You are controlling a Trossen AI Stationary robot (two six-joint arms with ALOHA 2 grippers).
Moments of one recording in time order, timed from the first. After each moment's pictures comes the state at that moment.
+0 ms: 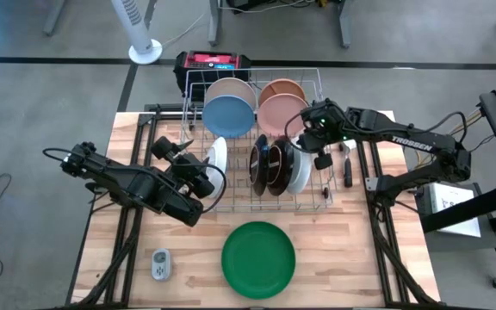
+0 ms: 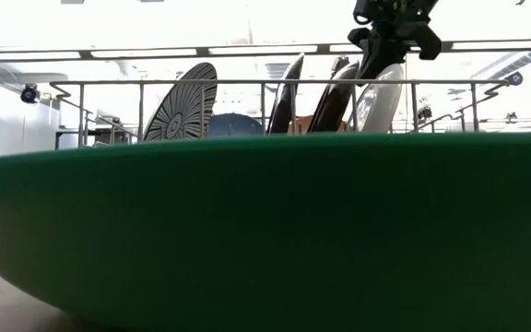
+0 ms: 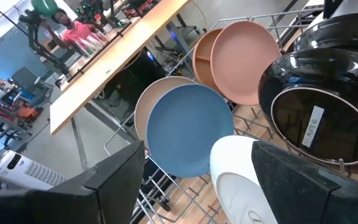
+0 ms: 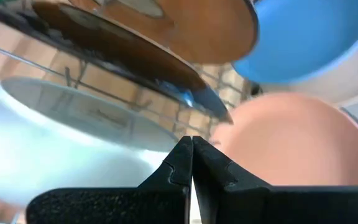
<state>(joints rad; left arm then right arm) -0.42 1.52 1.67 -1.57 -1.21 -0.88 -0.36 1.28 1.22 -0.83 -0.02 -0.81</state>
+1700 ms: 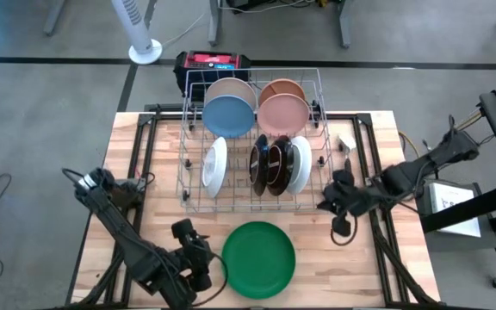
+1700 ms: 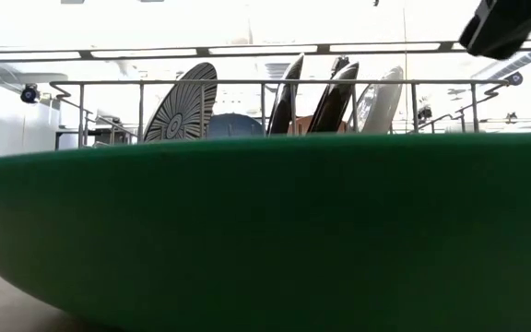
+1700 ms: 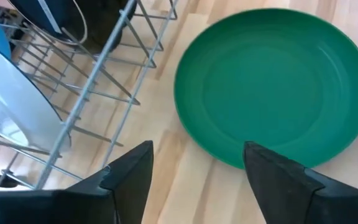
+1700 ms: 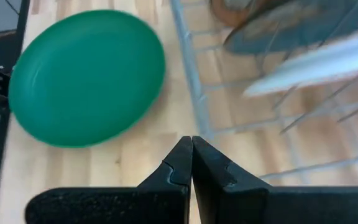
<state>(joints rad) -0.83 1.81 1.67 -1.27 -0.72 -1.09 0.51 1.01 0.90 -0.79 0.32 0.58</state>
